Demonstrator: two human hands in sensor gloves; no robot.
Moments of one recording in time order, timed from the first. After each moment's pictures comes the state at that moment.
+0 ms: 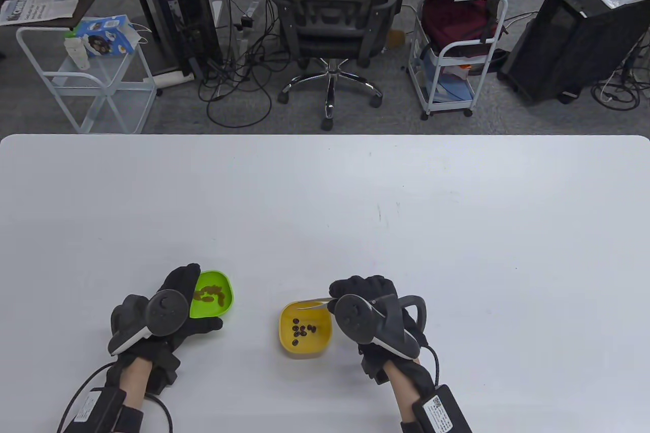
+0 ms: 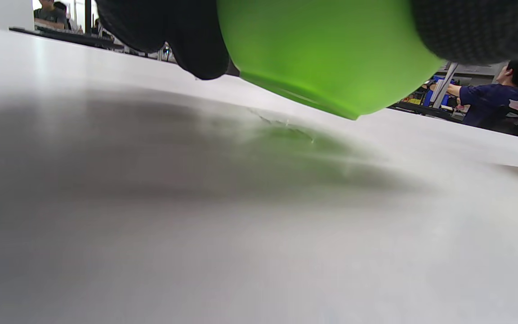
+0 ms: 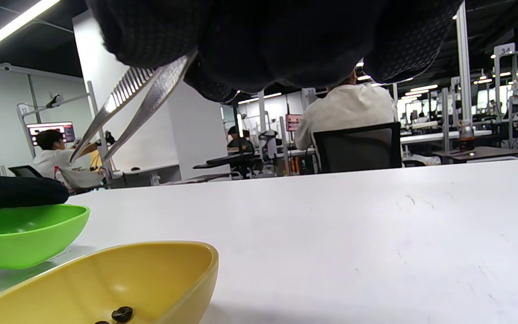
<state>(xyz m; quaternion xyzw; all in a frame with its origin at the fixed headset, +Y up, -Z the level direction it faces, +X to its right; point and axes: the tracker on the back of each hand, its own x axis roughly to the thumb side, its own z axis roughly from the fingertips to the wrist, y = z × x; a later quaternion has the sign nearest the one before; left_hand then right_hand) -0.314 -0.747 -0.306 -0.06 -0.12 0.10 0.99 0.046 -0.667 -0.270 0.15 -0.09 0.98 0.11</state>
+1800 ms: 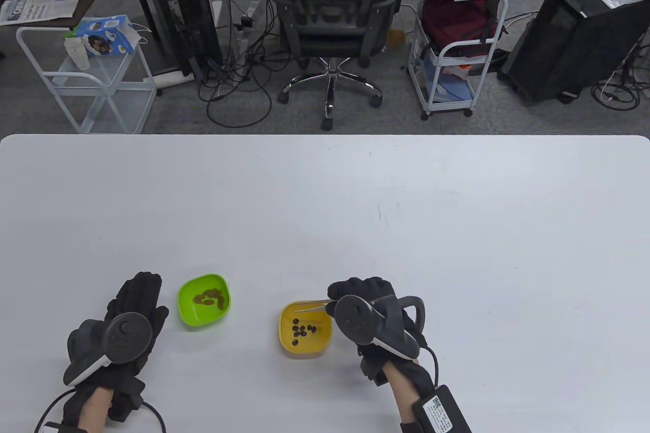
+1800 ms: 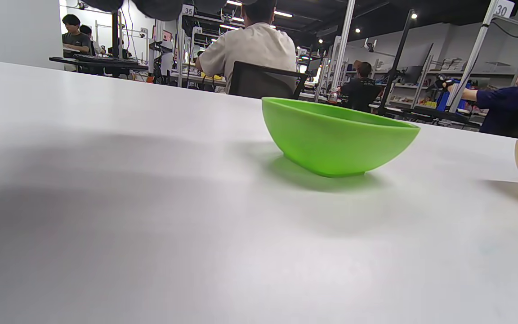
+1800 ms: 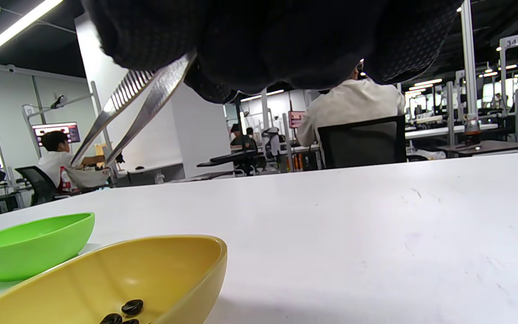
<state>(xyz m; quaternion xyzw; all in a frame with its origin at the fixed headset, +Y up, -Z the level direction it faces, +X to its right) -0.353 -0.716 -0.258 -0.03 -0.10 0.07 0.99 0.045 -0.672 -0.271 0.15 -0.09 0.98 0.12</state>
